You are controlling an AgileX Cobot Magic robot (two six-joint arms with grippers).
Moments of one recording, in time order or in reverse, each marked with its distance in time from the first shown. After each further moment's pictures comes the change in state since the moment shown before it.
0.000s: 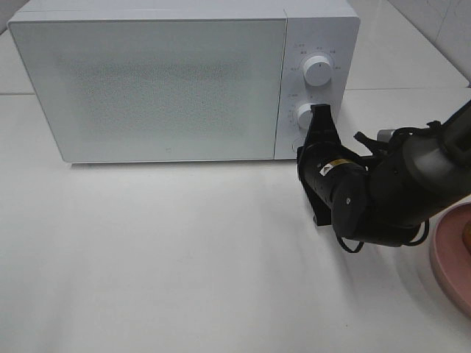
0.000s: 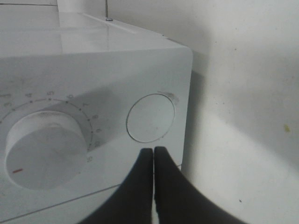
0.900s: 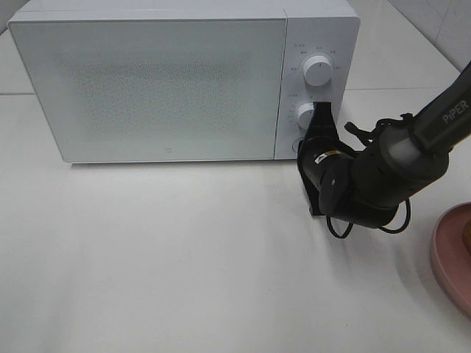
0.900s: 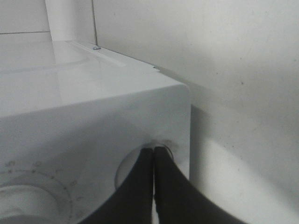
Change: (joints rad) left arm 0.000 0.000 0.000 0.000 0.000 0.000; right arm -0.058 0.095 -0.122 0.047 0.037 -0.007
